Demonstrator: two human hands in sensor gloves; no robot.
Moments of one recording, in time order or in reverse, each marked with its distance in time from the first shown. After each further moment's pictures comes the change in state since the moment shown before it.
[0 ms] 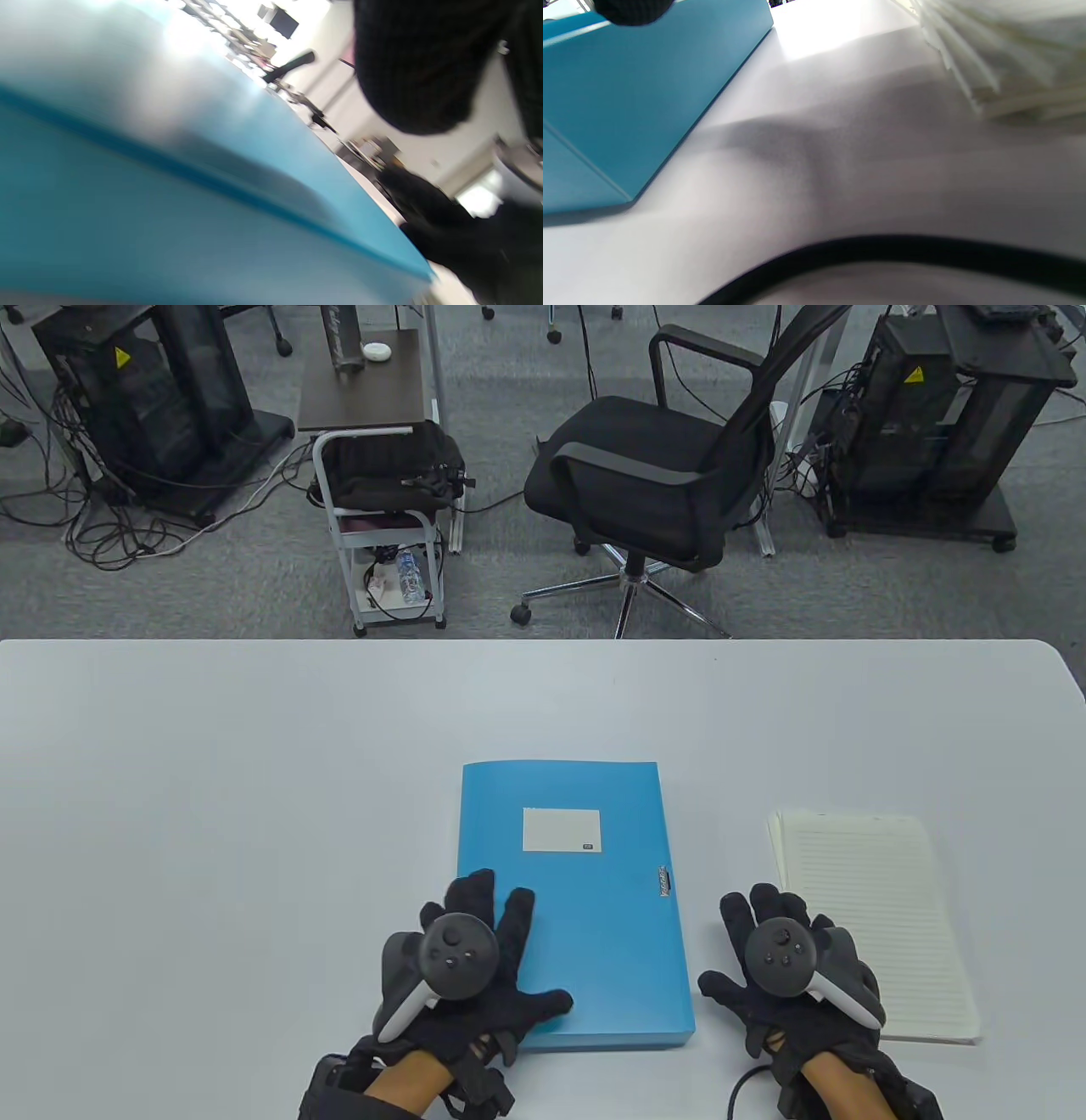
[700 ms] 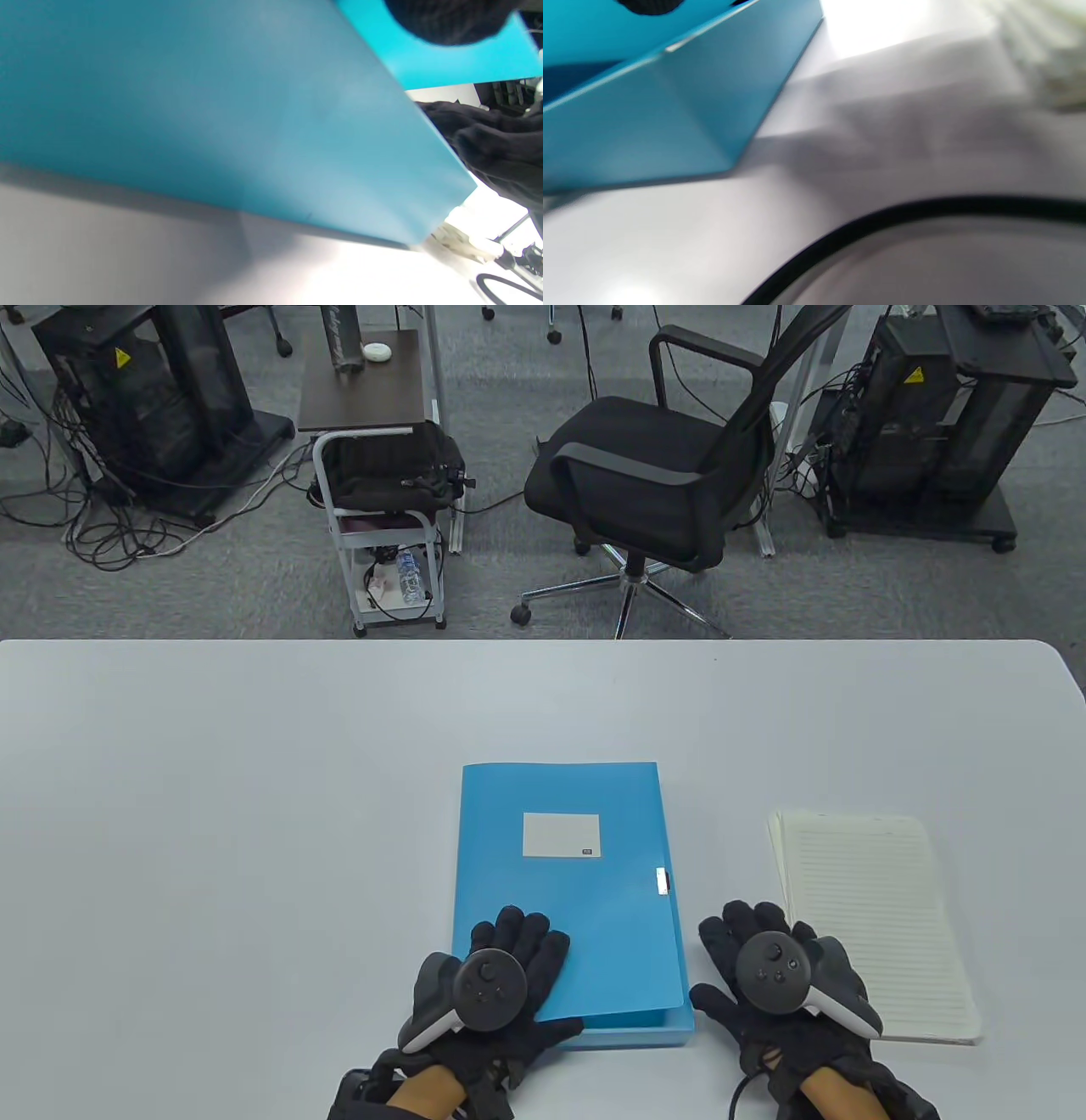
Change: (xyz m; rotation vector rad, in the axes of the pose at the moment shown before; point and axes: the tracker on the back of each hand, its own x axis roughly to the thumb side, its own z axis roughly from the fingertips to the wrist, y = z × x) left_hand -0.023 -0.039 -0.009 -0.003 -0.087 -0.058; right_hand 0.024 0.004 0.015 0.071 -0.170 -0.014
